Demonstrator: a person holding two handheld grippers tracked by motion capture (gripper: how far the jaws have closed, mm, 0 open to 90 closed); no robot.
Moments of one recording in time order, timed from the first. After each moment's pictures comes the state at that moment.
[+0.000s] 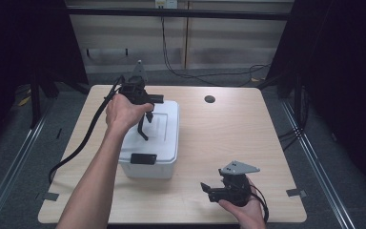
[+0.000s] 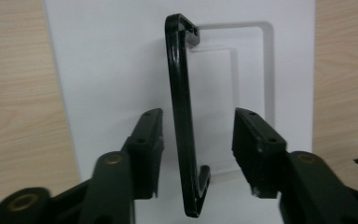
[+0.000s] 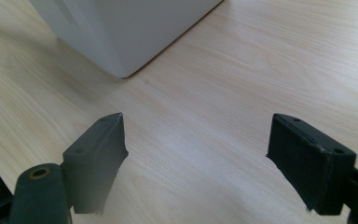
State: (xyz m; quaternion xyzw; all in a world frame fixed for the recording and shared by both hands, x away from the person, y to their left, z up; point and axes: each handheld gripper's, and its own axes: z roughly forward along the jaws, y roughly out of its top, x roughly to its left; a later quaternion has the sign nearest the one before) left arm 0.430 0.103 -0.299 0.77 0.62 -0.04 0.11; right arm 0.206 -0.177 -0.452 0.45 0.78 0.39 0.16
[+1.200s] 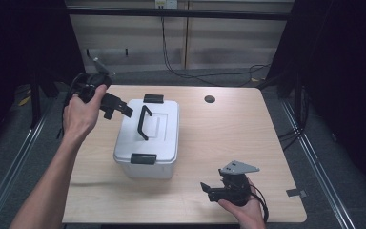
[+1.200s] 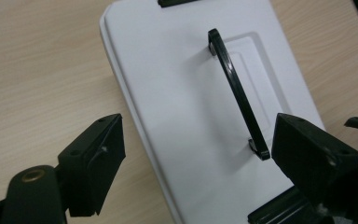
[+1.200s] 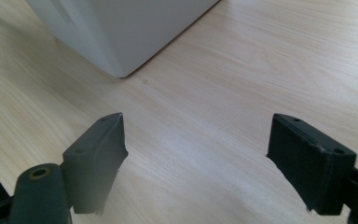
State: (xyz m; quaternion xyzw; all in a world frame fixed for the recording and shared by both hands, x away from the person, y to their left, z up) left arm 0.404 0.200 -0.276 0.82 0.49 -0.01 0.27; right arm 0.207 -0.177 -0.453 0.46 0.78 0.39 0.16
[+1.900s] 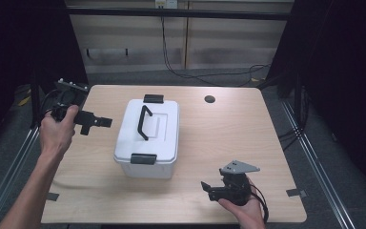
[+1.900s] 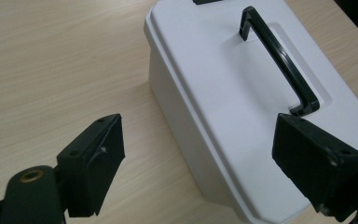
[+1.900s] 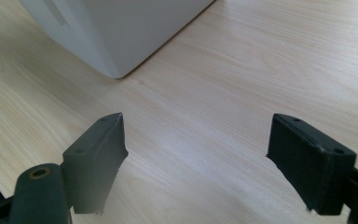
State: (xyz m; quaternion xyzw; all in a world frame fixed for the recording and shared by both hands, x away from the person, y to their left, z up) left arm 0.367 0.259 -0.306 0.81 0.47 0.06 0.34; right arm 0.208 -0.177 -0.453 0.47 0.78 0.39 0.16
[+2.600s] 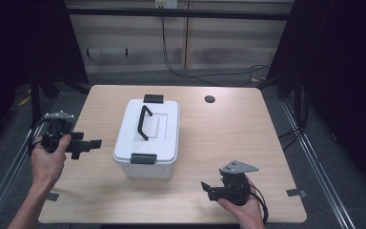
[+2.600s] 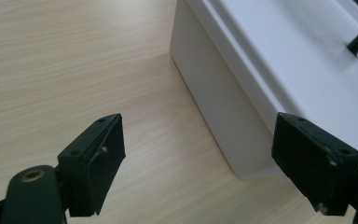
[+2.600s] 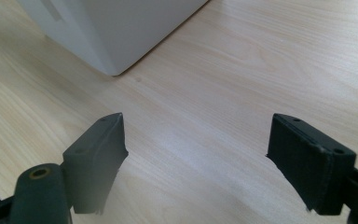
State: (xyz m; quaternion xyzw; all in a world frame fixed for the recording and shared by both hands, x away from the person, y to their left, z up) left arm 0.324 0.294 -0.370 0.80 0.47 0.09 0.37; right arm 0.208 -0.176 -0.455 0.46 0.78 0.38 0.16
